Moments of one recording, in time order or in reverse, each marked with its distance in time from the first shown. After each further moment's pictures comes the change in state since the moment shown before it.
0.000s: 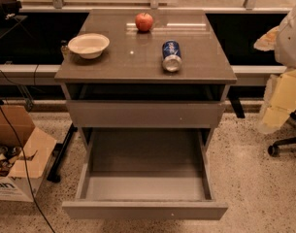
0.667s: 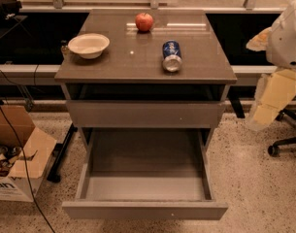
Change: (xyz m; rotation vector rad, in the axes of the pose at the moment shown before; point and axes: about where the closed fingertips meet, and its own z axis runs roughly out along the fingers) arm -0.008 -0.007 0.011 -0.004 -0.041 -0.003
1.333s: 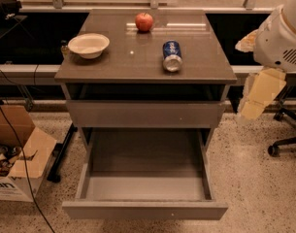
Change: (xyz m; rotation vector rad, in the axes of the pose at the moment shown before) arm -0.013 -0.014 0.021 -0.016 -0.059 -0.009
